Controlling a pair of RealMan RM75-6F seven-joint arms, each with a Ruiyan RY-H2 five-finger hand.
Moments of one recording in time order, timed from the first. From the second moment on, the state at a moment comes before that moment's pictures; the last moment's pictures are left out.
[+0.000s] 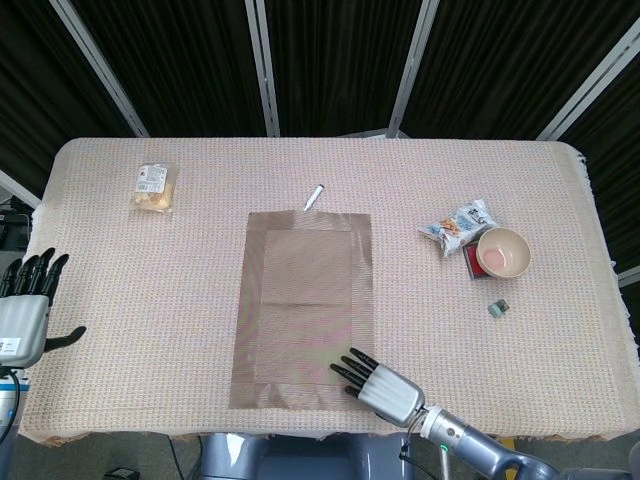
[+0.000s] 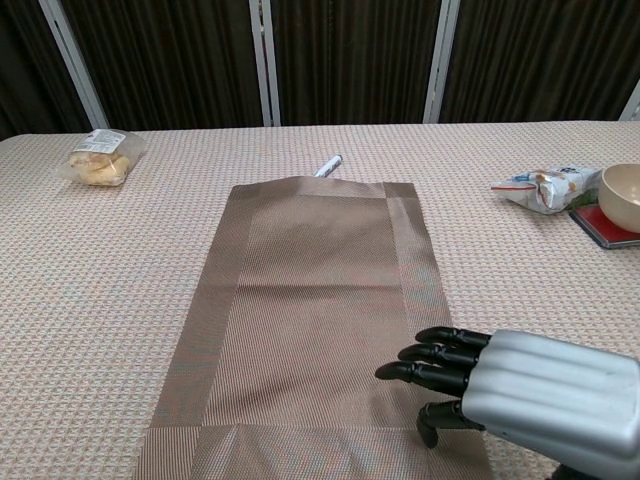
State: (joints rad) left arm -0.19 -1.11 -0.08 -1.79 1.31 1.43 0.36; right arm 0.53 -1.51 -0.15 -1.52 -1.84 0.98 -0.37
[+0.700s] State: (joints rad) left arm -0.19 -1.11 -0.09 -1.78 1.30 1.42 0.36; right arm 0.55 -1.57 -0.13 -1.52 -1.80 0.96 -0.39
